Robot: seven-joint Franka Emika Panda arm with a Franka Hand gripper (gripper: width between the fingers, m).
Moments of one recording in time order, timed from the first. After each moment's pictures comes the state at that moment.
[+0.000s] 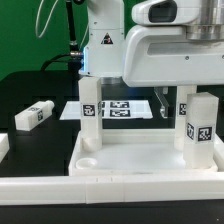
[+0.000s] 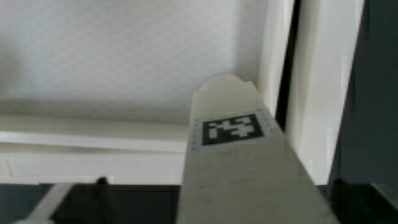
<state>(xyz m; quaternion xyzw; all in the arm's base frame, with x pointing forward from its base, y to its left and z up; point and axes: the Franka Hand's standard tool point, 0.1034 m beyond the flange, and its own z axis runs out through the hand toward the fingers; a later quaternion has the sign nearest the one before) 0.639 0.090 0.102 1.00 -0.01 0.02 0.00</state>
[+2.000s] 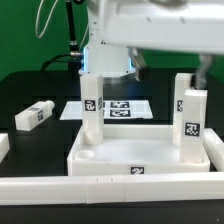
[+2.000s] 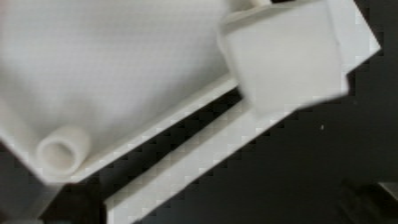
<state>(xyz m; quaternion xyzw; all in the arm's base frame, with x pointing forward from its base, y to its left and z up) 0.632 0.027 0.168 0.94 -0.33 0.02 -0.01</state>
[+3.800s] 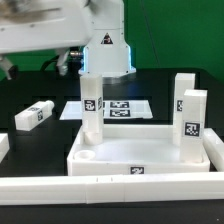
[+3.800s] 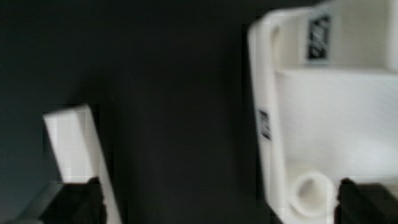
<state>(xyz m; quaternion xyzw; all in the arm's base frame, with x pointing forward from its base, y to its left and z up) 0.529 -0.148 0.133 0.99 -0.11 -0.10 -0.07</state>
